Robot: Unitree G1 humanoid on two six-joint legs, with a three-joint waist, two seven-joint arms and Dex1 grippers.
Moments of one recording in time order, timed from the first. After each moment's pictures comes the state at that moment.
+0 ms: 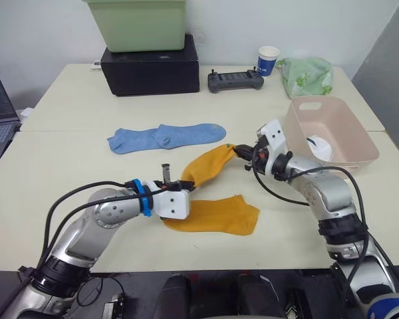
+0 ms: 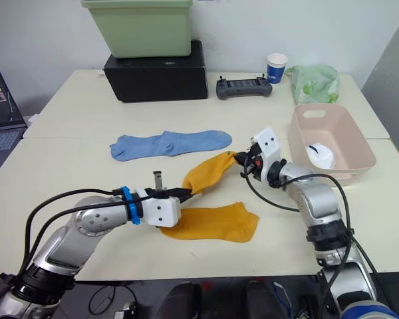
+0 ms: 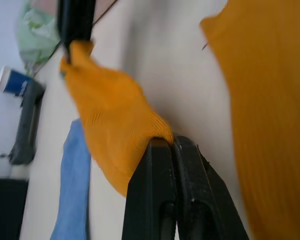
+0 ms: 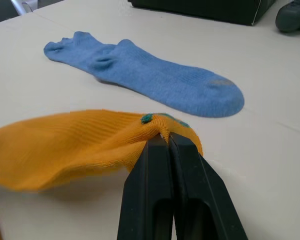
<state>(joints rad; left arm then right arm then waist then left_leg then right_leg) -0.27 0.70 -0.27 -0.29 0.26 -0.11 -0.83 -0.65 -0.35 0.14 0.12 0.32 0.55 0.60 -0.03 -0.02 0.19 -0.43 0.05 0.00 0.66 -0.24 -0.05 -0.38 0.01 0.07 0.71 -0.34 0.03</state>
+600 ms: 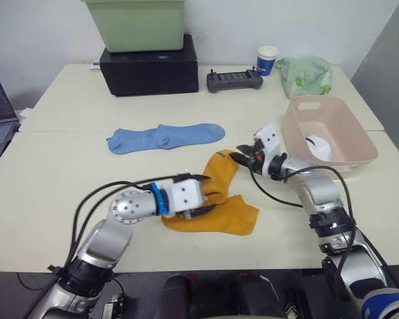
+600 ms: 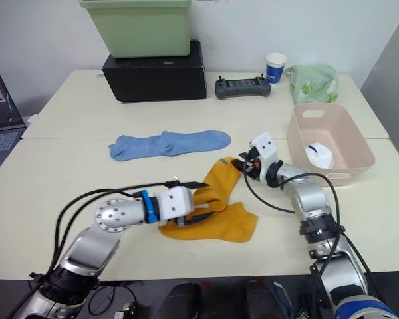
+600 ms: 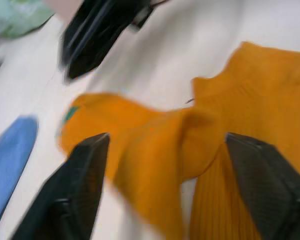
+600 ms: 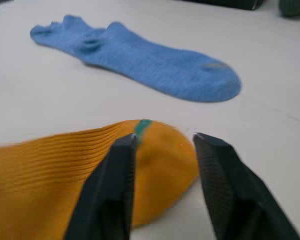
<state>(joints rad) -0.25 0.59 -0.13 -0.30 -0.07 0.26 -0.88 -0.61 -0.33 0.06 0.17 0.29 0.52 0.65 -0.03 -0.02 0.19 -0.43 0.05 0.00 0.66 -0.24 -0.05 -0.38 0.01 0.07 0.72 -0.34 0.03</state>
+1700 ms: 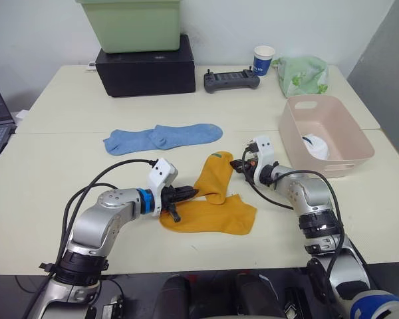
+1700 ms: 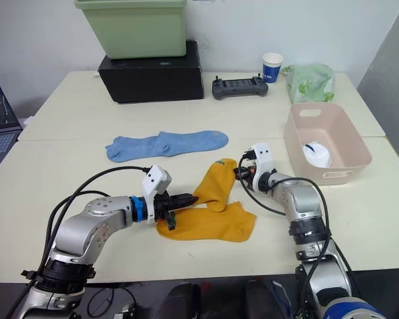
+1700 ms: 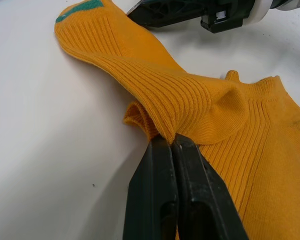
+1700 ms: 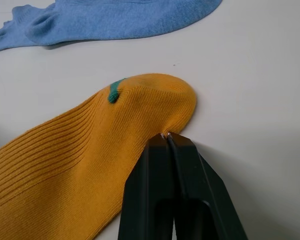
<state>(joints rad) -0.31 0.55 -0.08 -0.18 -0.41 0.74 -0.84 -0.65 -0.19 0.01 0.26 0.33 0.77 0.47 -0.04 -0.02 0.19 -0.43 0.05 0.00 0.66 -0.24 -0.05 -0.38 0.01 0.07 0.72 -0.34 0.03</state>
